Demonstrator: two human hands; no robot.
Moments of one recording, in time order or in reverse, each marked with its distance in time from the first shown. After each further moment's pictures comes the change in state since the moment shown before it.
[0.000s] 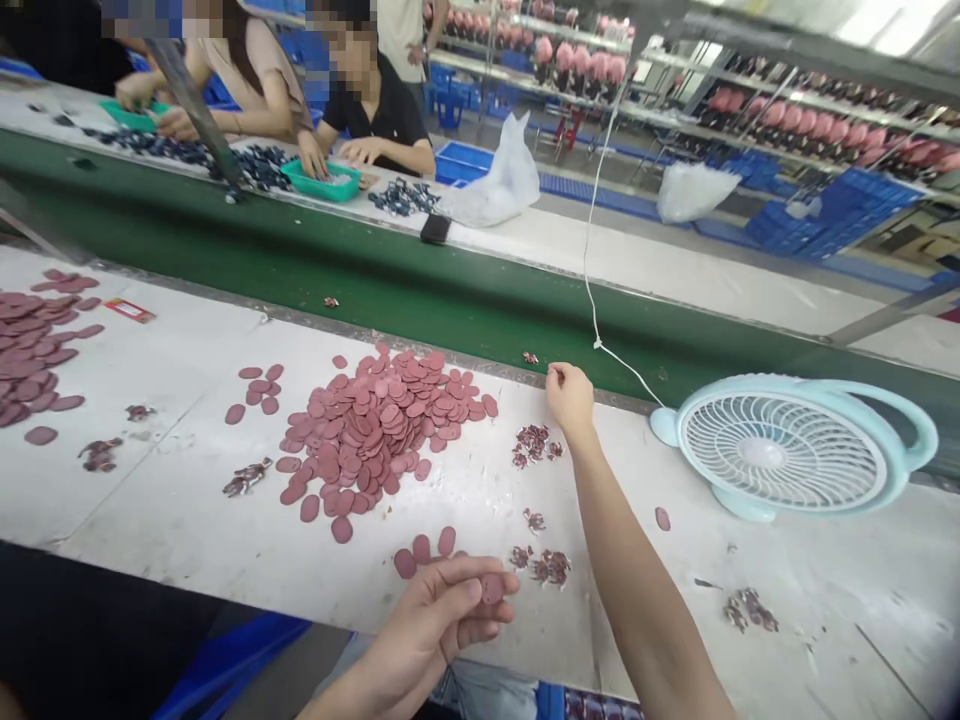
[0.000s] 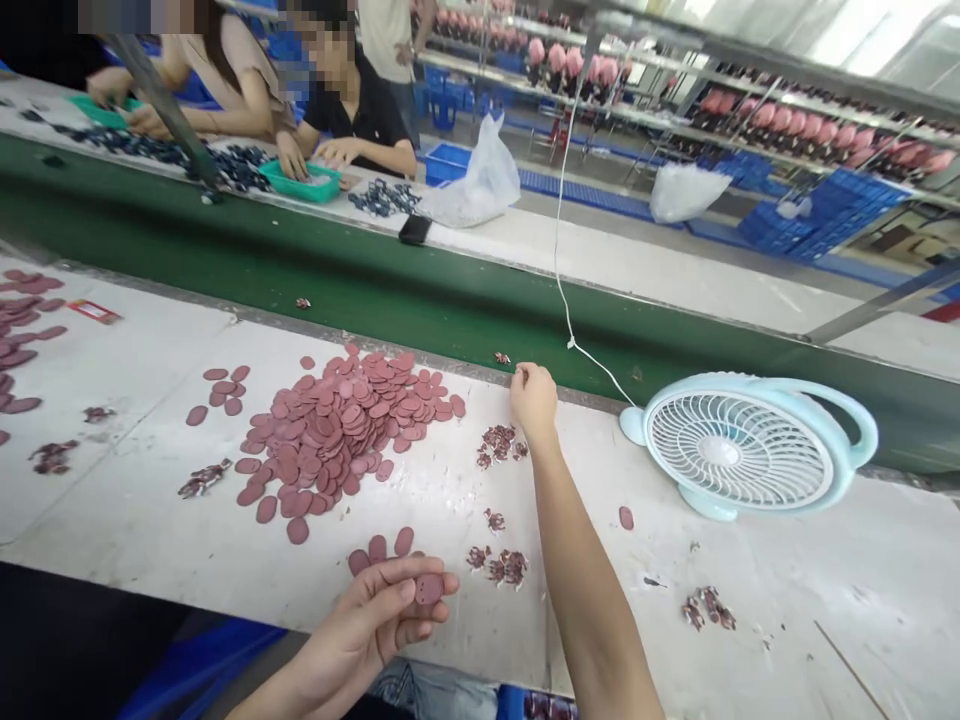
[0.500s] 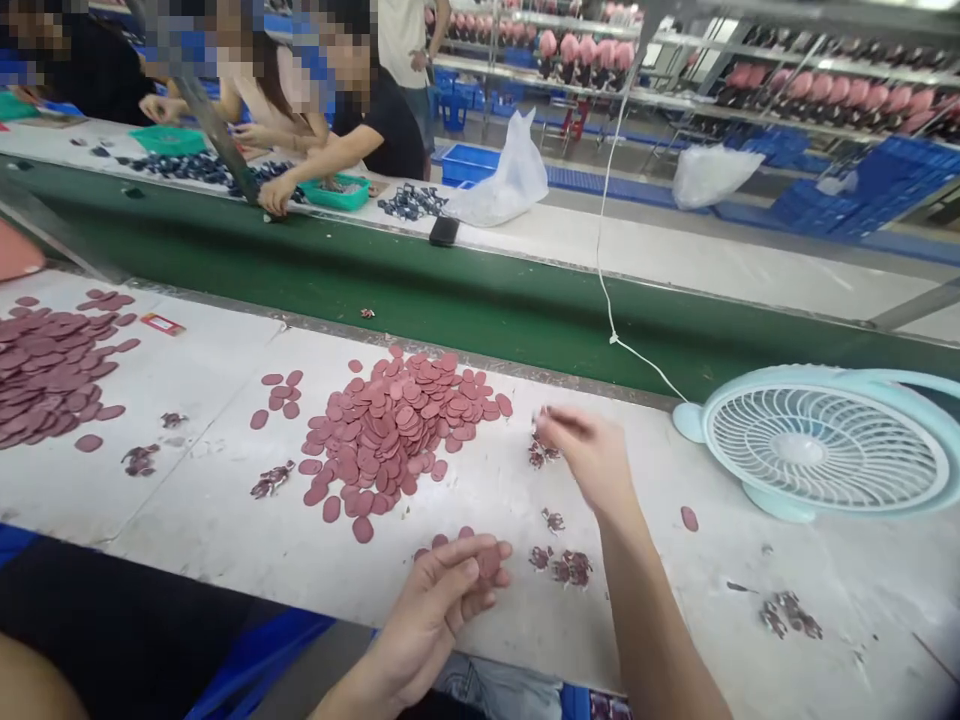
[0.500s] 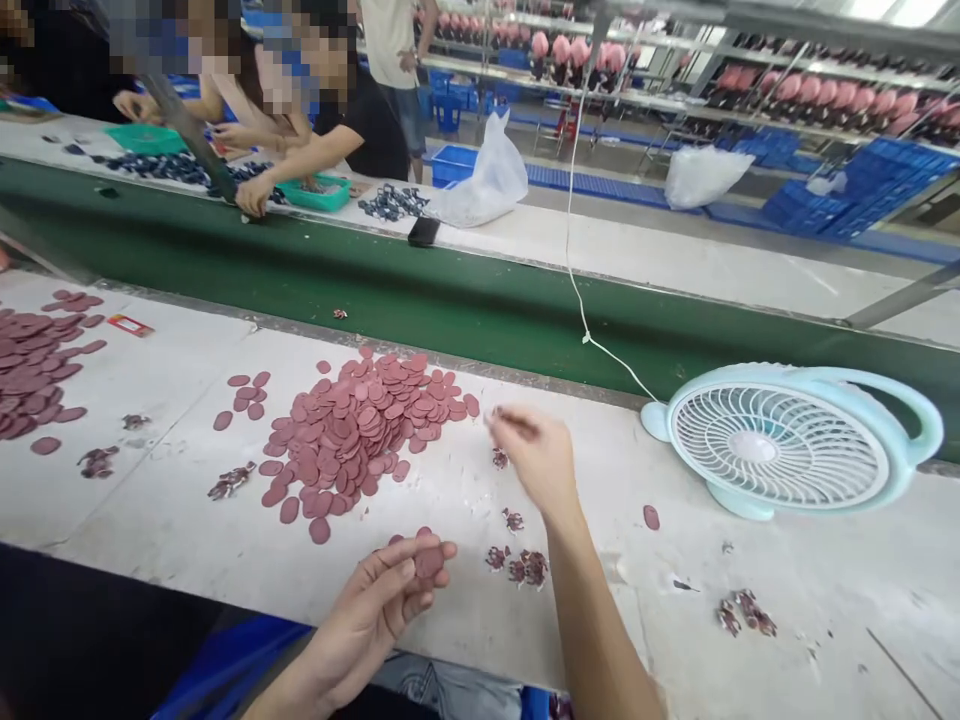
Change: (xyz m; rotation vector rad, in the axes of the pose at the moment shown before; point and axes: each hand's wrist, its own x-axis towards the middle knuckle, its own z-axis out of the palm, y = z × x) left_hand 0.001 0.011 -0.011 0.003 0.098 0.127; right_hand -0.100 -0.025 -0.022 0.095 -0.179 -0.016
